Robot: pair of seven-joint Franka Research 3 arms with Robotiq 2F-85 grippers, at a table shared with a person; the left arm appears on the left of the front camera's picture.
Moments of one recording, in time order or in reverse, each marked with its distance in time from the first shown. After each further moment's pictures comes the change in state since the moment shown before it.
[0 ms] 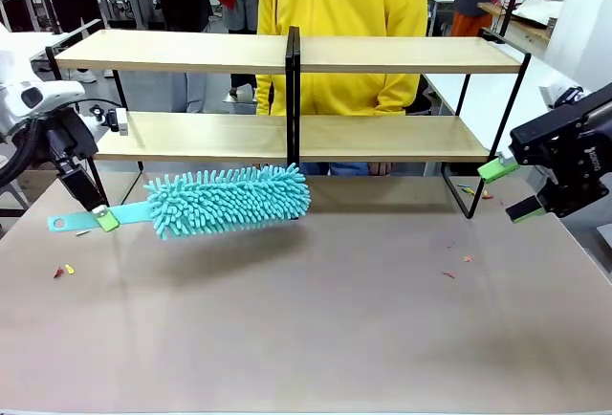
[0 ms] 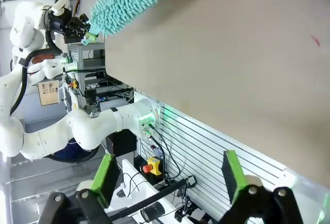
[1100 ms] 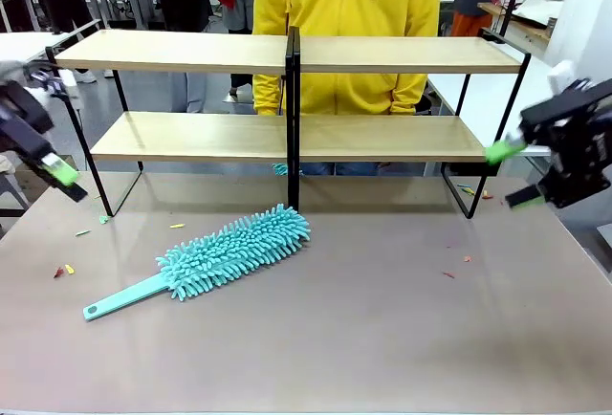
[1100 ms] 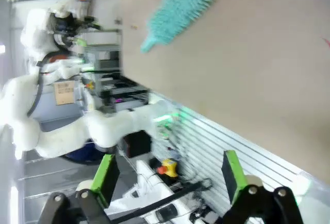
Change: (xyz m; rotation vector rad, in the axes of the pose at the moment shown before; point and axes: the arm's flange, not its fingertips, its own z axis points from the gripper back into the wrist) left arm -0.044 -0.004 0.056 -0.156 -0.234 0.088; right arm -0.001 0.007 0.015 0.119 -0.026 -0.018
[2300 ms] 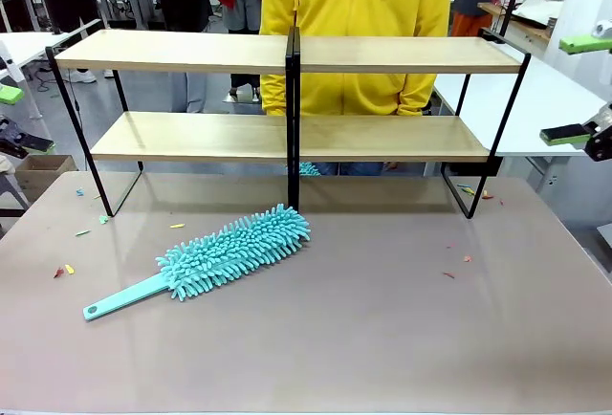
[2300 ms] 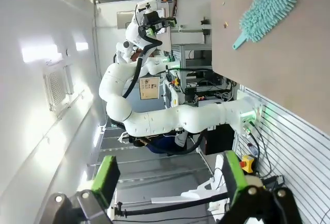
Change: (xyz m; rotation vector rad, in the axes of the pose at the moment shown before) left arm -0.029 0.006 0.062 -0.349 -0.335 0.155; right arm -0.008 0.021 0.055 0.383 0.007 -0.116
